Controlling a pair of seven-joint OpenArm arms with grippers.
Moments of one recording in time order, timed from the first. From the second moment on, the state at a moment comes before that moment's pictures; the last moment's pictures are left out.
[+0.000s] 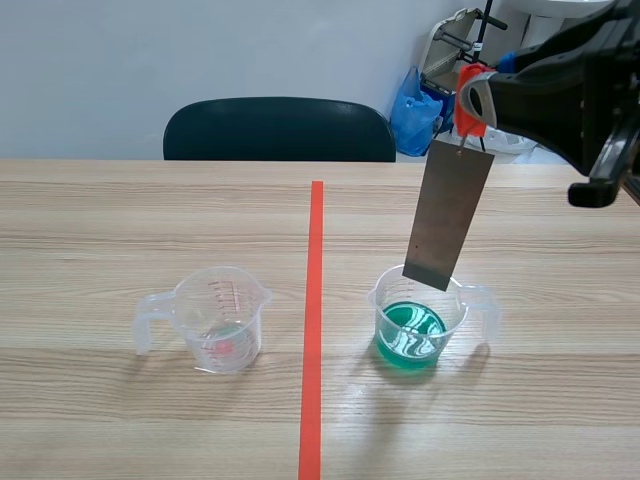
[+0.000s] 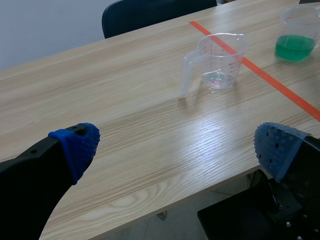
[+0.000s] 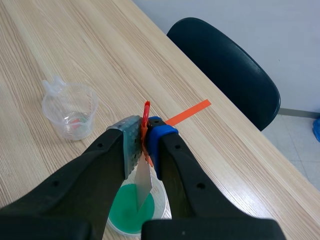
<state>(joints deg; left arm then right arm) 80.4 -27.0 -27.9 85.3 -3.5 -22.9 -73.8 -14.9 57.0 1.9 123.9 44.1 25.8 -15.6</state>
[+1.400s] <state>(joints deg) 80.4 -27.0 -27.9 85.3 -3.5 -22.9 -73.8 -14.9 55.6 -2.5 123.2 42.0 25.8 -12.8</state>
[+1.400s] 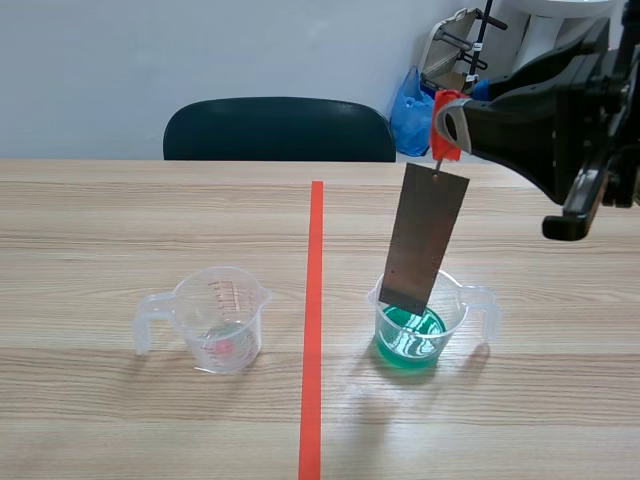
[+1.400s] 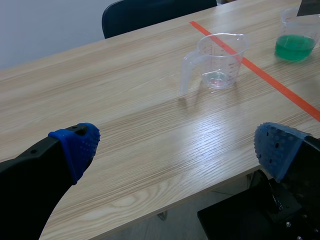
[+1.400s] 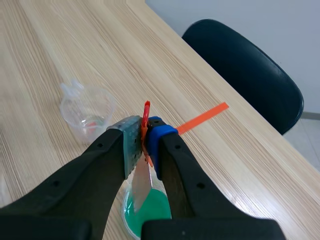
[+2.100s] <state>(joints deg) 80.4 -27.0 -27.9 85.3 -3.5 -22.9 -73.8 -14.9 49.3 -2.7 115.2 34.1 28.1 -10.8</state>
